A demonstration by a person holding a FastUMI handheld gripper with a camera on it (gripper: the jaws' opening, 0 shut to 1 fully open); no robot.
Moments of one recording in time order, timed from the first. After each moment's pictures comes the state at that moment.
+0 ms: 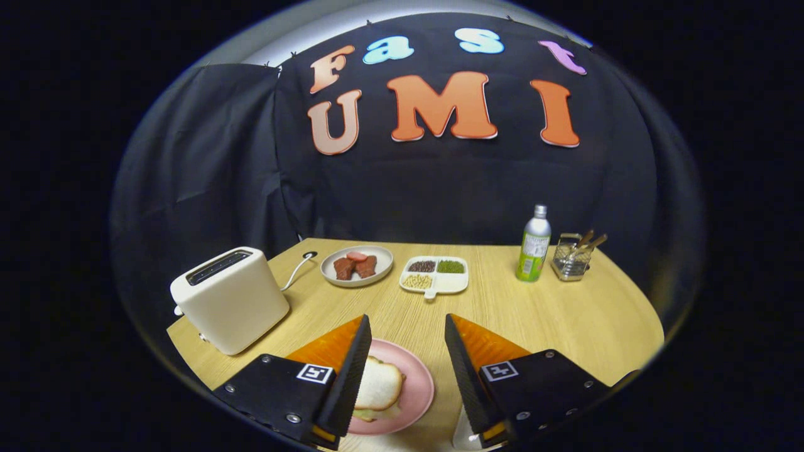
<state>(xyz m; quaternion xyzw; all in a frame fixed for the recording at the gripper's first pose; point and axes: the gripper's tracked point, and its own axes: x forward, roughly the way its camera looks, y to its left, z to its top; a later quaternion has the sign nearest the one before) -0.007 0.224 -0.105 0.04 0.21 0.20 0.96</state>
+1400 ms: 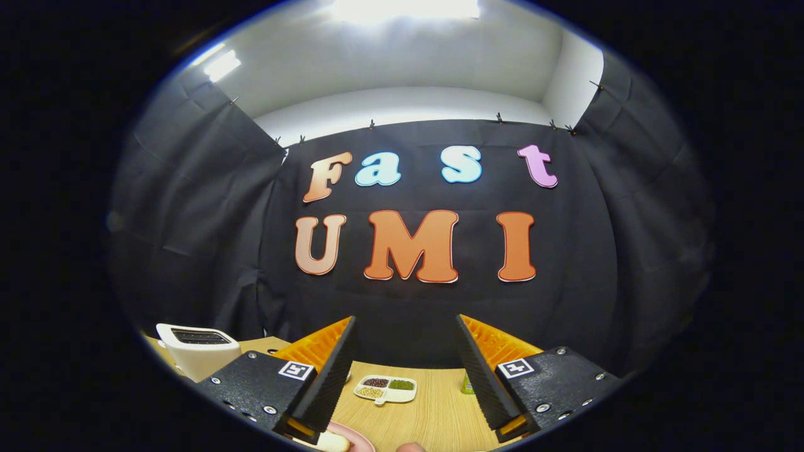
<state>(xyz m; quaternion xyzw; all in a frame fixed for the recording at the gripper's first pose) 0.018 0.161 0.039 0.06 -0.07 0.13 0.99</state>
